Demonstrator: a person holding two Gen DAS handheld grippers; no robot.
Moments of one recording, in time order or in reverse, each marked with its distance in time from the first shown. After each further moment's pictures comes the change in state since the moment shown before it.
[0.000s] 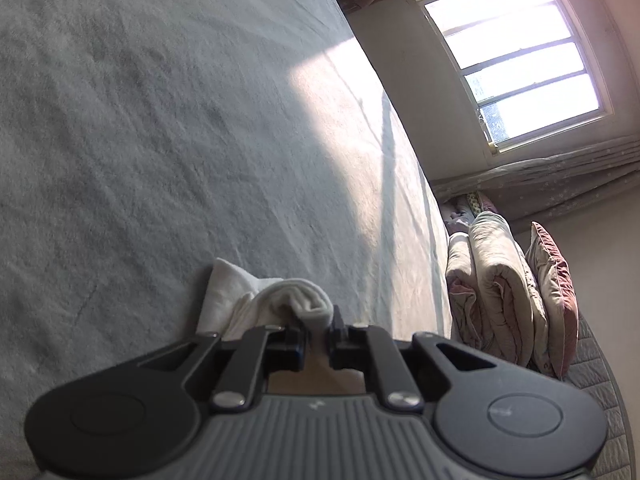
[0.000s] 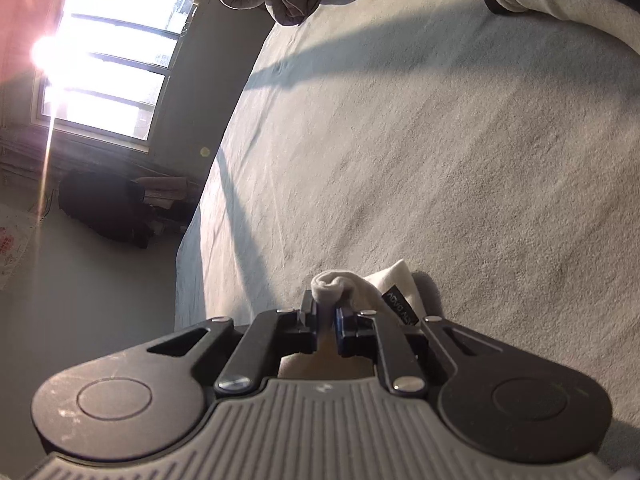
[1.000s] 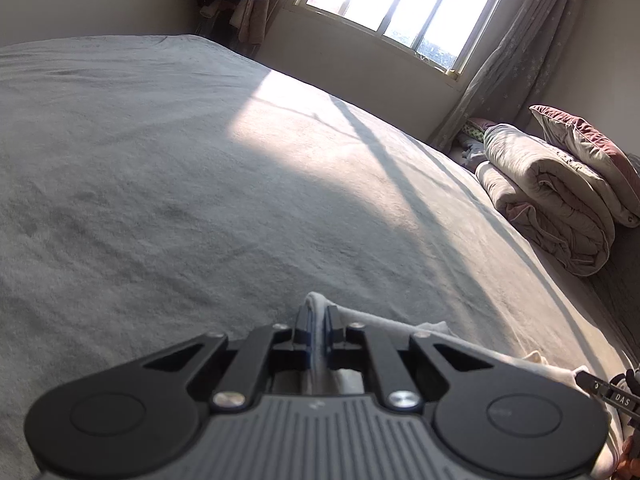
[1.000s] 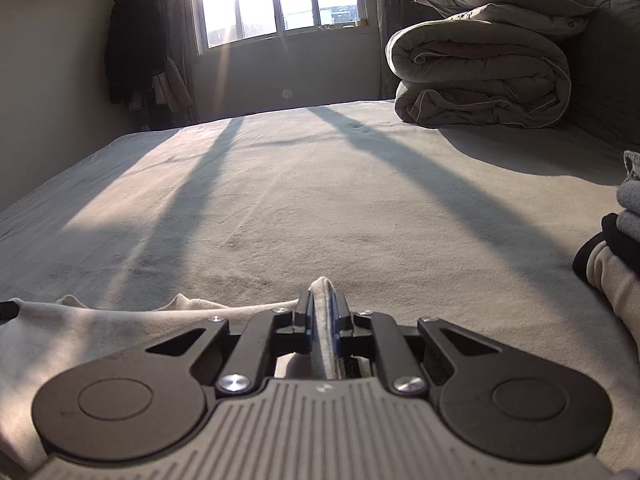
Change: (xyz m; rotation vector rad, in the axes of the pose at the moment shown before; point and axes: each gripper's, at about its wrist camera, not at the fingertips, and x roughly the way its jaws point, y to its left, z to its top) left arm 0.031 -0.011 0.002 0.629 -0.113 0.175; right arm 0.043 0.038 -0.060 -0.964 -0.232 -0.308
